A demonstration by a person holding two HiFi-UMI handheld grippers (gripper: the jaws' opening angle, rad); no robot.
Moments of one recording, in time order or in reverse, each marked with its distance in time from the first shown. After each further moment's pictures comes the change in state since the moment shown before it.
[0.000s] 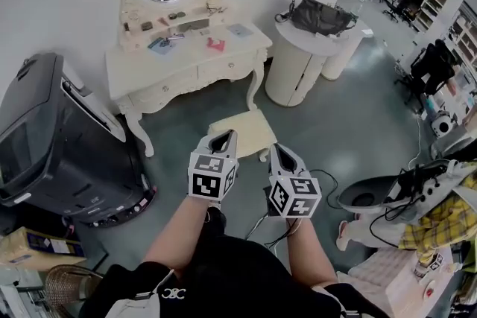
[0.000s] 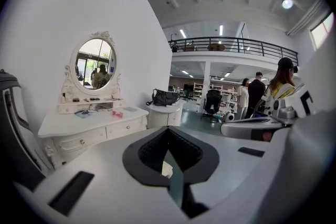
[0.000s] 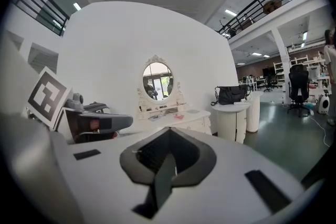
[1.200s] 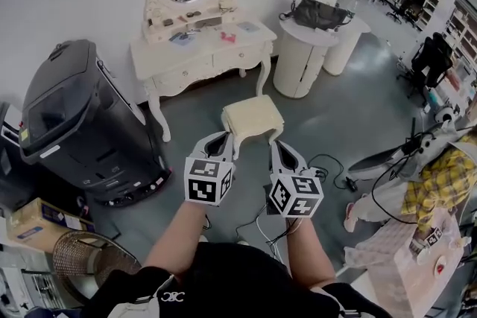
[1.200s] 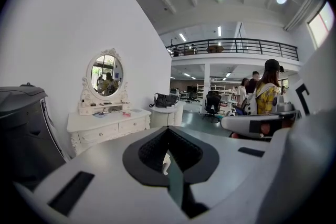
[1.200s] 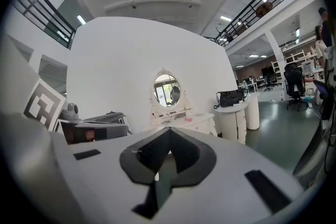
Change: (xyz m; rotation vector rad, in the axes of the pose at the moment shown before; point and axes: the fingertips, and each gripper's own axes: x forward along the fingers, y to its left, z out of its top) left arm -0.203 -0.070 -0.024 0.025 -0.036 0.057; right arm -0.179 0.098 -0.011 0.048 -0.087 0.035
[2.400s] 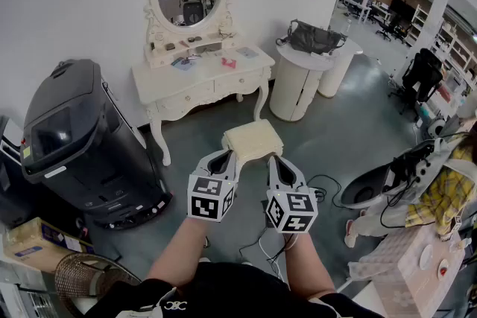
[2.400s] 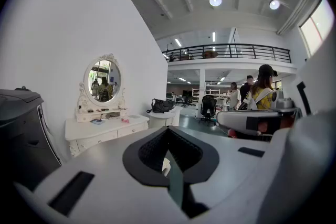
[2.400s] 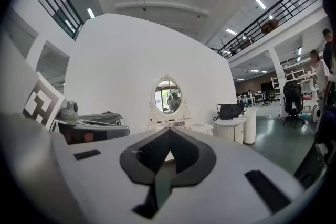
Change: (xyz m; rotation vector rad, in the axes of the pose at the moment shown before) left arm -0.017 0.033 0.019 0.026 -0.047 -0.051; right arm 0.016 0.048 0.024 -0.104 -0.069 -0.051
